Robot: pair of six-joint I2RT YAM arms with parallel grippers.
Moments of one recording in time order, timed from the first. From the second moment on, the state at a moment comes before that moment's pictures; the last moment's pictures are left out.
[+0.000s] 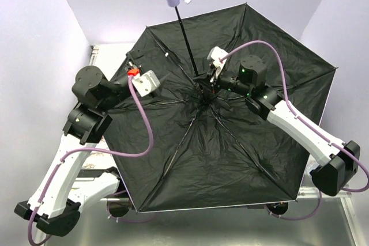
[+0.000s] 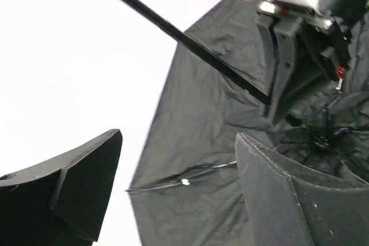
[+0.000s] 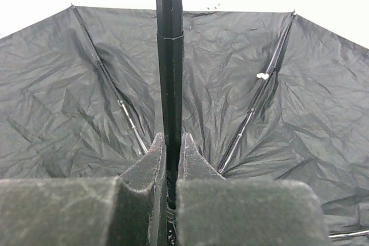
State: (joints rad) left arm -0.49 0.93 1.29 -0.26 0.48 0.63; right arm 0.65 1.30 1.21 0.00 -0.45 -0.22
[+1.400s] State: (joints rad) left arm -0.42 1.20 1.50 0.48 0.59 -0.53; right arm 0.65 1.30 1.25 -0.11 -0.56 -0.38
